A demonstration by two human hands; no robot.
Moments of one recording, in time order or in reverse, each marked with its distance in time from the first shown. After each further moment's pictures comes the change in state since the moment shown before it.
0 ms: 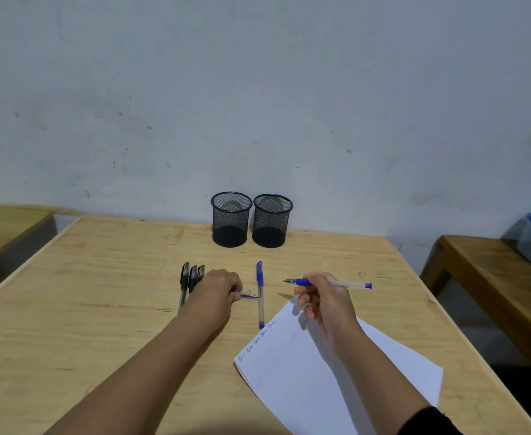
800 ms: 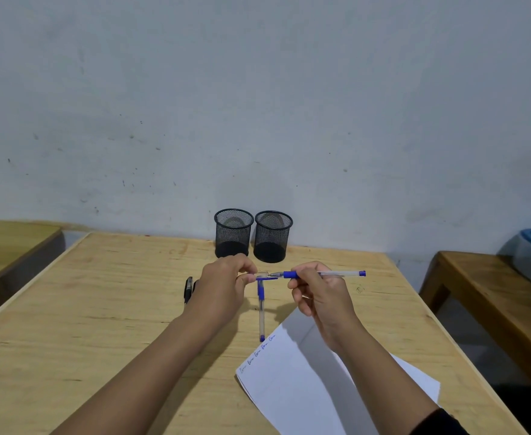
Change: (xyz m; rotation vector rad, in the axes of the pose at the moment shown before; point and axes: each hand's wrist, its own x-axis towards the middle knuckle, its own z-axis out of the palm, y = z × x) left_hand -0.022 0.042 -0.051 -0.255 0.296 0.093; right_hand -0.014 -0.030 0.016 -0.045 -0.209 -0.224
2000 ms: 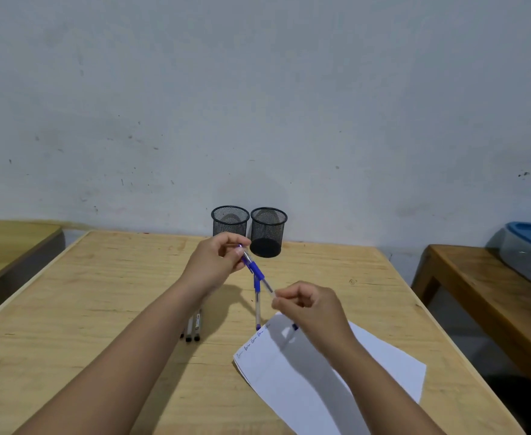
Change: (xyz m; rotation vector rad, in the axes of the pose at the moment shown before) left_hand 0.012 0.003 -0.015 -0.725 -0.068 -0.209; right_hand -0.044 0.007 -0.005 -0.443 -0.041 -0.044
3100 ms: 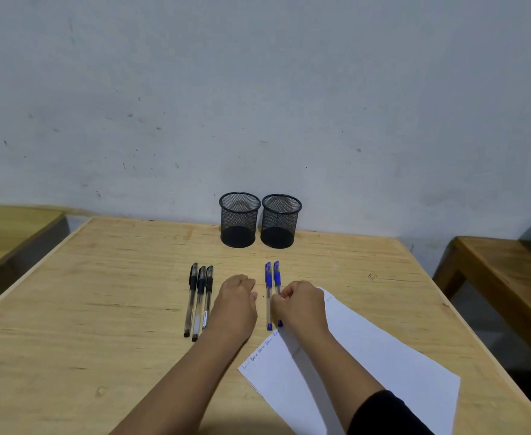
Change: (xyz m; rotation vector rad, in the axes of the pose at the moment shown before) left_hand 0.002 -0.109 0.032 0.868 0.056 0.024; right_hand 0.069 0.050 0.052 -0.496 0.185 0.231
